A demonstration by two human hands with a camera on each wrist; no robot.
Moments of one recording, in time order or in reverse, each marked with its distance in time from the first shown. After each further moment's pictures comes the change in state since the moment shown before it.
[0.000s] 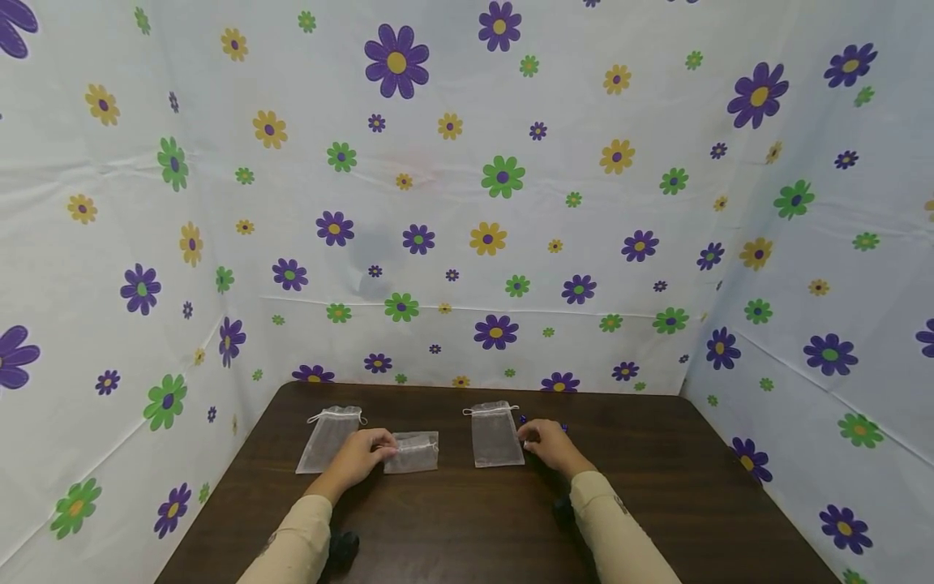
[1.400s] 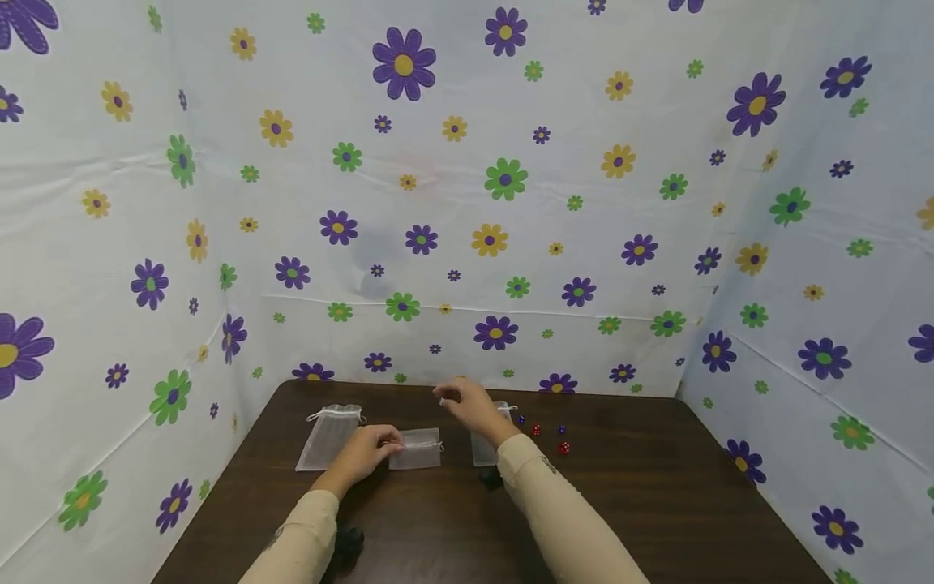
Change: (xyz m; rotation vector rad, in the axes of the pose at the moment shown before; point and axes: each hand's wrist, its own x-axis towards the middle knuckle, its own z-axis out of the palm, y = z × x) left_hand 0.004 0.006 0.003 0.026 0.007 0.096; right_hand 0.058 -0.156 0.025 0.053 0.034 -0.304
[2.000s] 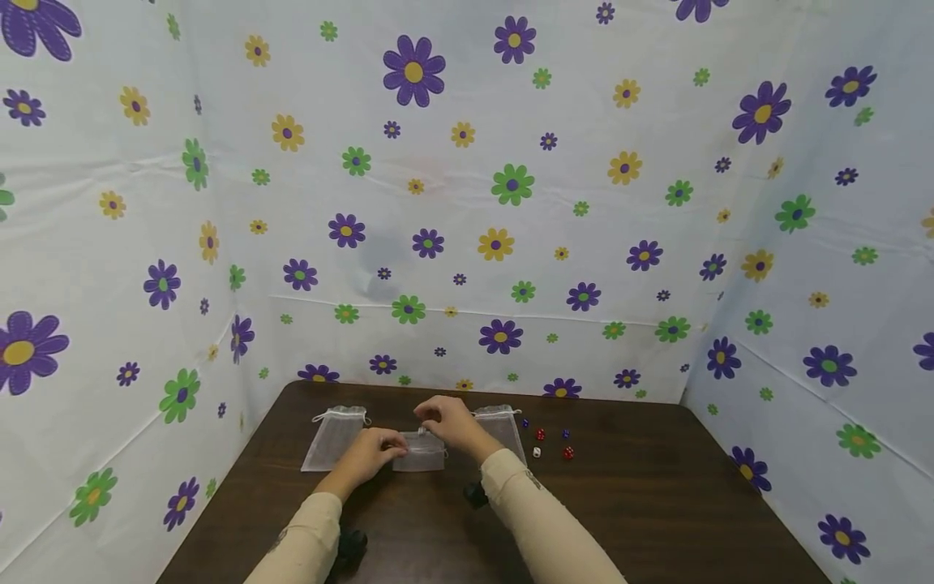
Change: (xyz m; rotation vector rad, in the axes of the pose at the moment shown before) left_hand -0.002 -0.003 -0.002 -0.014 -0.027 0.031; right_hand 0.001 -0.023 0.033 -0.011 -0.073 -0.066
